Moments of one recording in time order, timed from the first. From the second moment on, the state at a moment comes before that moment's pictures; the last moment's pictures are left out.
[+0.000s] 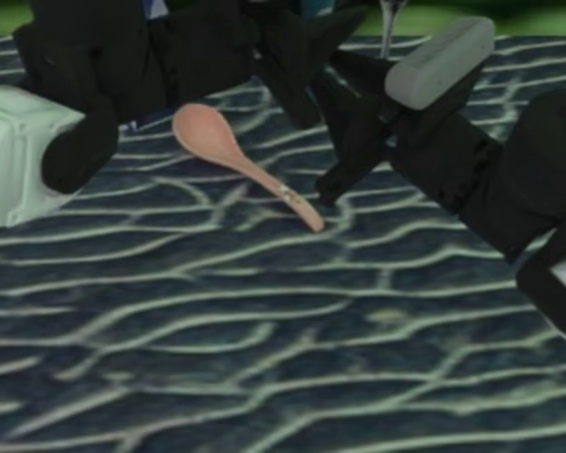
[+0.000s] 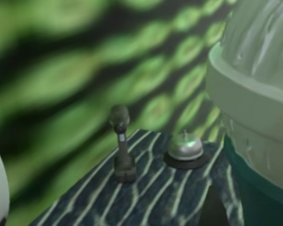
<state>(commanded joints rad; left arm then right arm) -0.51 1.58 1.02 0.52 0.60 0.10 0.63 1.61 0.72 1.02 -0.15 0.04</state>
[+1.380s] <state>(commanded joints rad) -0.41 1.53 0.98 0.51 0.68 0.11 0.60 1.47 0.55 1.03 -0.17 0.04</state>
